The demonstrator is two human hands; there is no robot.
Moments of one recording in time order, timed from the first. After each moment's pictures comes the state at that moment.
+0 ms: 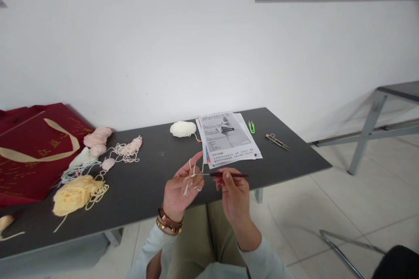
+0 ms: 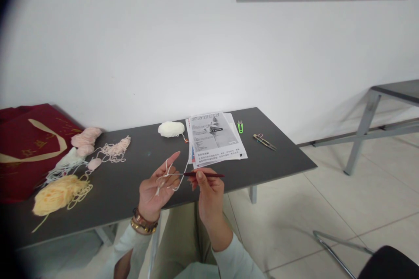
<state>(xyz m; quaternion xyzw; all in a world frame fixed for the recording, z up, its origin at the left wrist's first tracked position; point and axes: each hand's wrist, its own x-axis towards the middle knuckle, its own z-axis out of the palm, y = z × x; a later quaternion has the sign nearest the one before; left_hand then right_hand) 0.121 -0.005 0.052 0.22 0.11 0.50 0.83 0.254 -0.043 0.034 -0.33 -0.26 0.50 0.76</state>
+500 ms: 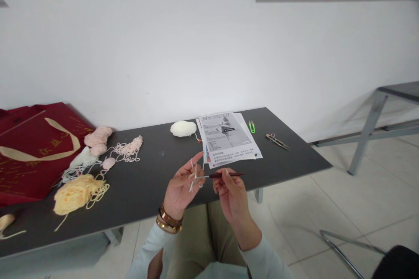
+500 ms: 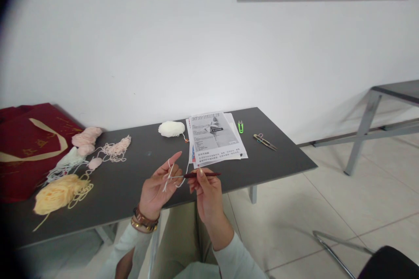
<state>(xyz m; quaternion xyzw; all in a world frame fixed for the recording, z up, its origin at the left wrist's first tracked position) 0.123 -0.002 0.048 0.25 0.15 0.51 0.81 0.254 -0.041 0.033 -0.27 -0.18 0.61 0.72</state>
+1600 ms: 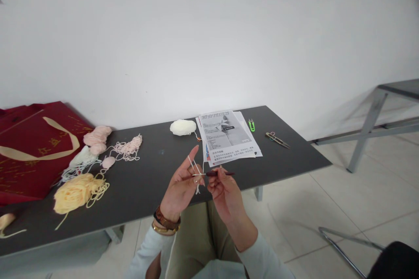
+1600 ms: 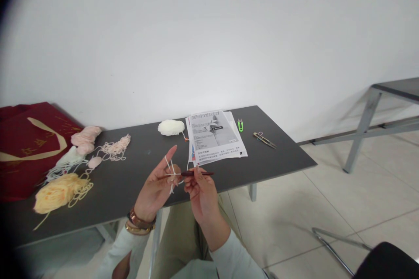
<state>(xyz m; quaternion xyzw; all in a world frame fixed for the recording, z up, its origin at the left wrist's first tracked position) 0.120 -0.011 0.057 0.36 0.21 0.49 0.76 0.245 -0.042 0.036 -0.25 -0.10 0.68 0.68</state>
